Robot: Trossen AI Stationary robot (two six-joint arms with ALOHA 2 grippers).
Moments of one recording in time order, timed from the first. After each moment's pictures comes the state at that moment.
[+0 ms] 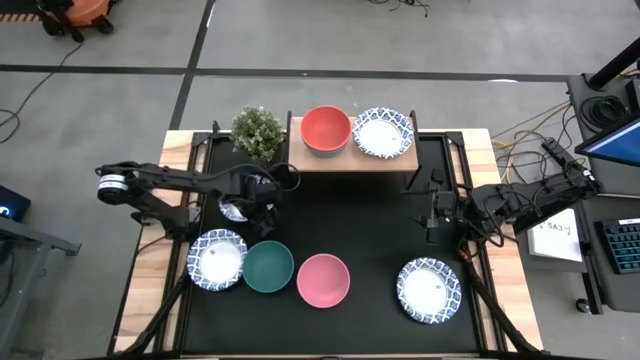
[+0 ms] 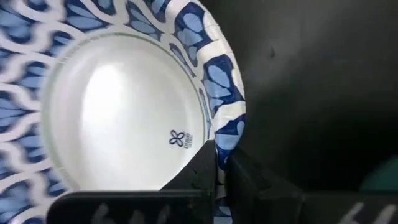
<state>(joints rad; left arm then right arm) 0.12 1.42 0.89 -0.92 -0.10 -0.51 0.28 0.57 0.54 -0.12 0.42 -0.16</state>
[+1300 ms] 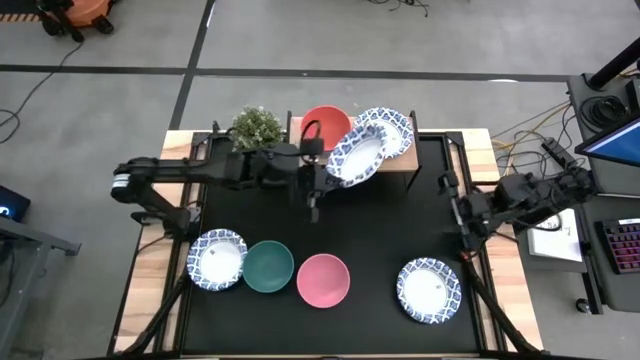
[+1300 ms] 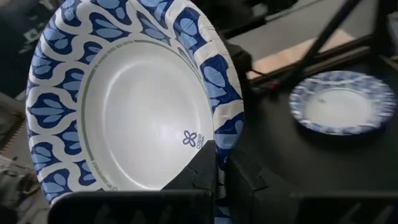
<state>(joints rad) 0.02 1.55 1.53 -0.33 -0.10 0.41 0.28 0.34 0.58 -0.18 0.02 -0.19</state>
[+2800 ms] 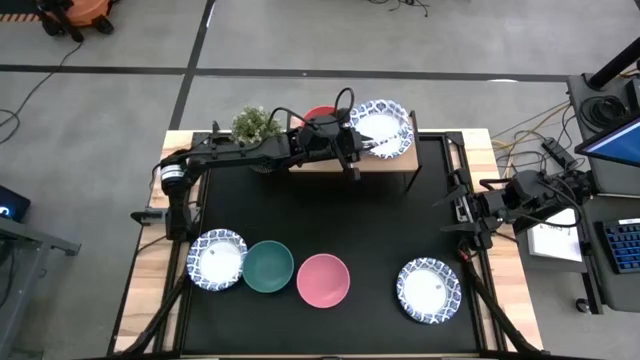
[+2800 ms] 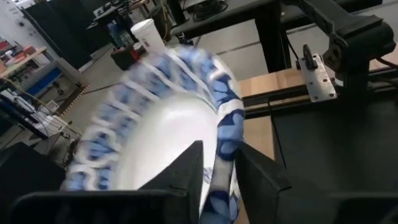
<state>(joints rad) 0.26 1.90 1.67 -0.04 -0.10 0.41 0.28 0.31 0.56 -0.18 -0.01 -0.20</state>
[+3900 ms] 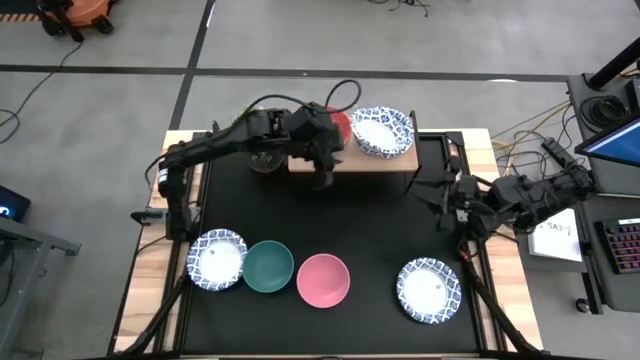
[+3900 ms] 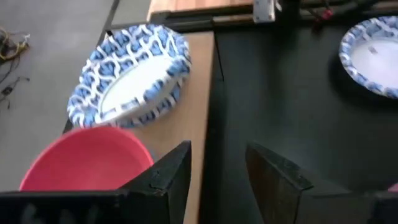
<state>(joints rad) 0.19 1.87 2.18 -1.06 -0.10 0.20 0.28 0.58 0.56 -0.05 0.50 -0.06</state>
